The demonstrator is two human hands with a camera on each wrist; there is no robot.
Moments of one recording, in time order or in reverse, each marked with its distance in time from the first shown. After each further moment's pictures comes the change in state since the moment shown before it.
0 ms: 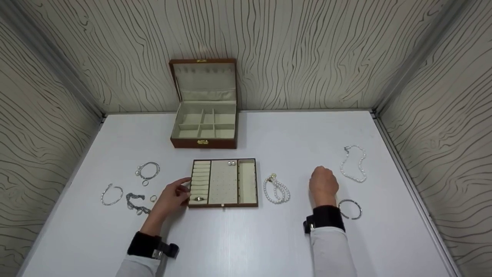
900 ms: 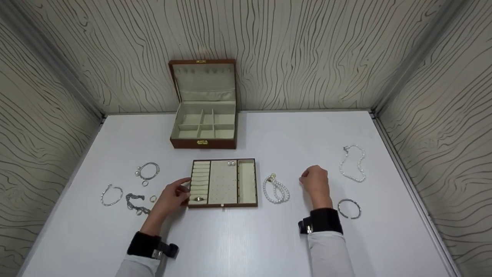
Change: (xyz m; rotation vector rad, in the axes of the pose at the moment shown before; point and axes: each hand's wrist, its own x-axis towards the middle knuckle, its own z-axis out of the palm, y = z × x) left_hand 0.001 0.001 0.001 -0.022 -0.007 -0.028; right_hand -0.007 -0.022 -0.004 0.199 -0.057 -0.025
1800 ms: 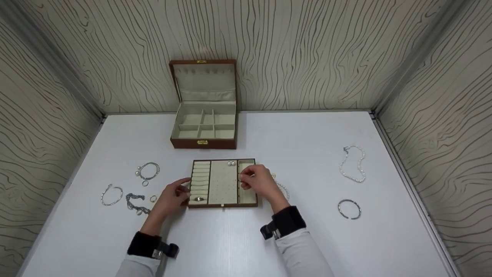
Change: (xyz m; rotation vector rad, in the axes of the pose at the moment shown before) left_hand 0.001 -0.001 0.000 0.028 -0.002 -0.006; right_hand -0.023 -0.114 0.071 0.513 -0.323 -0.289
